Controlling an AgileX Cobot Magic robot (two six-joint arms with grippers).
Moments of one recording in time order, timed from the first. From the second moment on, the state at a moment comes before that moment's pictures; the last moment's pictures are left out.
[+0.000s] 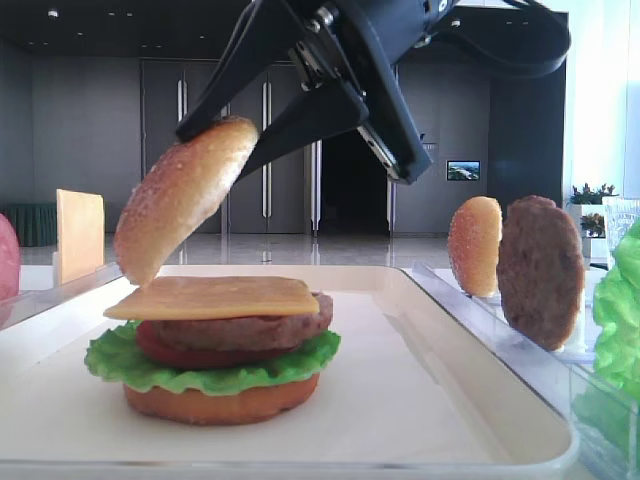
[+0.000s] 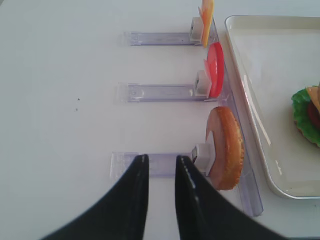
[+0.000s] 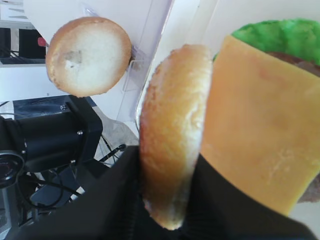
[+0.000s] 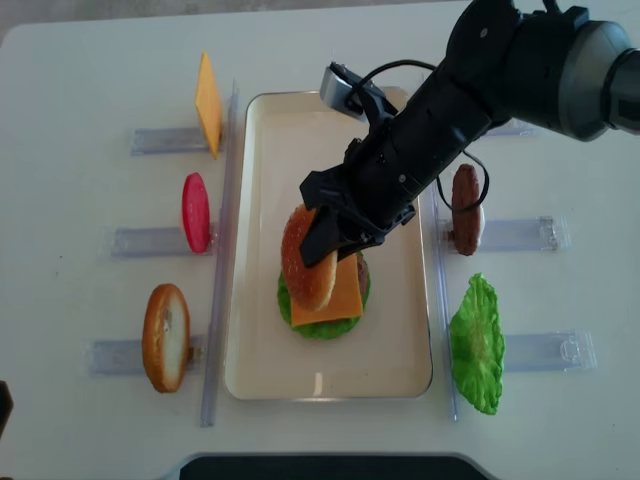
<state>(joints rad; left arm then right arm) 0.02 -0.02 -0.47 -0.01 1.11 -0.01 0.58 1.85 -1.24 1.02 1.01 -0.47</state>
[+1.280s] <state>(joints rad) 0.02 -0.02 -0.47 -0.01 1.11 -0.01 0.58 1.87 -1.24 1.03 1.02 -0.52</state>
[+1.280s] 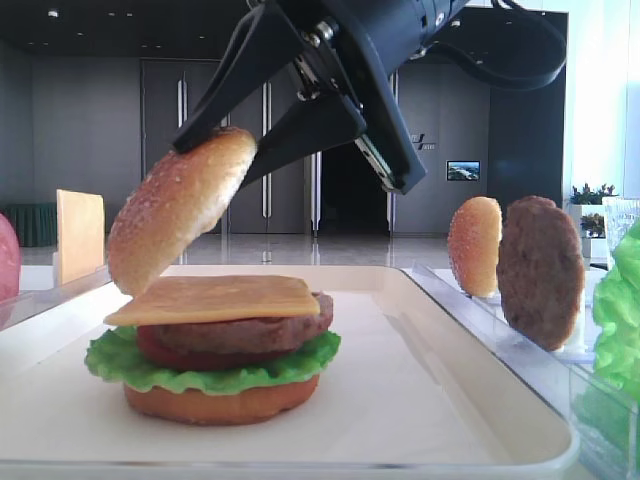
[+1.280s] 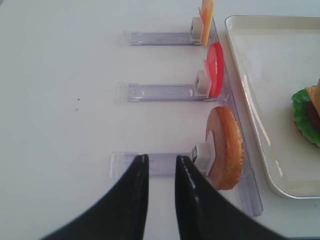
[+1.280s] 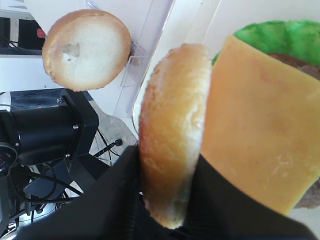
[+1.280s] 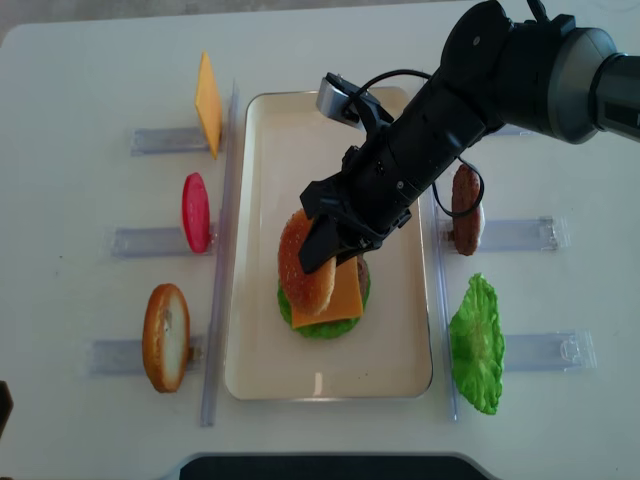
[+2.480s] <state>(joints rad) 0.02 -0.02 -0.47 -0.01 1.11 -0.01 0.58 1.87 -1.24 1.01 1.02 -0.52</state>
